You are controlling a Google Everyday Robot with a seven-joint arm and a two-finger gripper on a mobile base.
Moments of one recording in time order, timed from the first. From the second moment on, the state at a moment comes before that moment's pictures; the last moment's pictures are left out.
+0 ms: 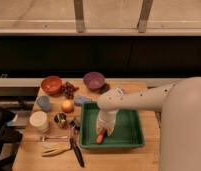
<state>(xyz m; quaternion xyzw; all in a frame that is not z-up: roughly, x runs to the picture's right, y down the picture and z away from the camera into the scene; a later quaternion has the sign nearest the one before) 0.029 0.240 0.803 -0.33 0.26 0.68 0.60</state>
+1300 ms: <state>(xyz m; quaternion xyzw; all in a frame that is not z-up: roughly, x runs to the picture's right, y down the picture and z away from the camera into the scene) -0.036 0.068 0.717 -0.26 0.12 0.64 0.71</state>
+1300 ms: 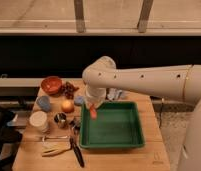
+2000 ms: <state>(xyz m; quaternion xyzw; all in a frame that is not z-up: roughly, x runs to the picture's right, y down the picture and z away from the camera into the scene) -0.119 0.016 0.735 -0.29 0.05 0.60 0.74</state>
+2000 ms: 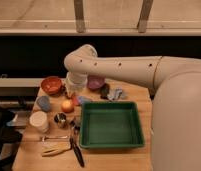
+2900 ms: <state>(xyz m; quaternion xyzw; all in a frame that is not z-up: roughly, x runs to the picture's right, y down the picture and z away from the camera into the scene) -0.201 0.002 0.788 -0.31 0.01 0.54 0.79</state>
